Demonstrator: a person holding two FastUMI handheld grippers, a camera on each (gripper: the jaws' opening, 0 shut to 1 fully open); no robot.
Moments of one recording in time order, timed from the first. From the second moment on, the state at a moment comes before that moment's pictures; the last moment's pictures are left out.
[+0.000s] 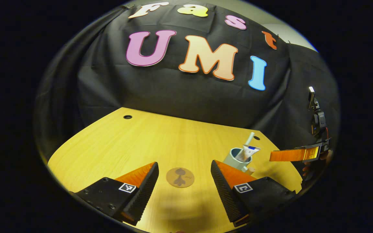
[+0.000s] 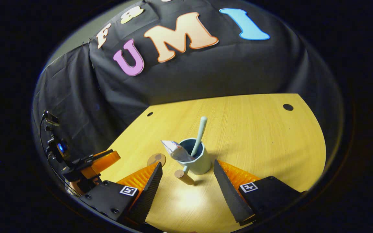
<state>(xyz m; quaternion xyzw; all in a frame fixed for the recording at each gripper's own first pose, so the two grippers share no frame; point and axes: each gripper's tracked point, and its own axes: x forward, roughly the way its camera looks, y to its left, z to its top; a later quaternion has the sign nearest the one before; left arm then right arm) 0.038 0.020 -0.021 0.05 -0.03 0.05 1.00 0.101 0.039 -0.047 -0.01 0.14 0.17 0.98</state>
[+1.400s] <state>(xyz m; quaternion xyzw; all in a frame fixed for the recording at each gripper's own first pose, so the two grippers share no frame) 0.048 0.165 -0.068 0.00 0.11 0.03 0.99 0.170 0.043 -0.145 -0.10 0.42 -0.08 0.90</state>
